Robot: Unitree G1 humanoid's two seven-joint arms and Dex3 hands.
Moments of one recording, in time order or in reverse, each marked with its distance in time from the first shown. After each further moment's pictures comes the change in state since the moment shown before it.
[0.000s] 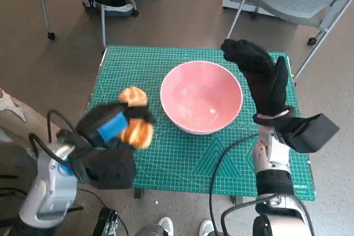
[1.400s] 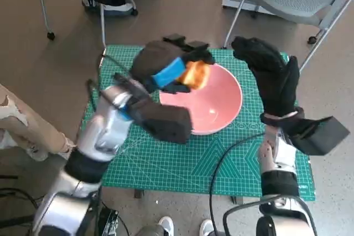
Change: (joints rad) left arm -0.524 -0.291 -0.198 0.693 0.091 -0.295 0.316; right arm 0.025 -0.019 -0.022 -0.036 -0.004 -0.004 -0.023
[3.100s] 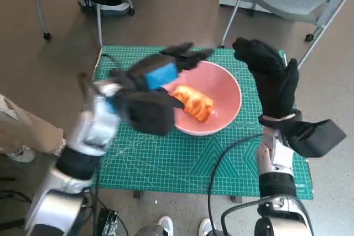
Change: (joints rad) left arm 0.079 0.154 0.117 -0.169 -0.217 0.070 -0.367; right arm 0.008 0.015 0.007 -0.001 0.003 -0.011 -0.027
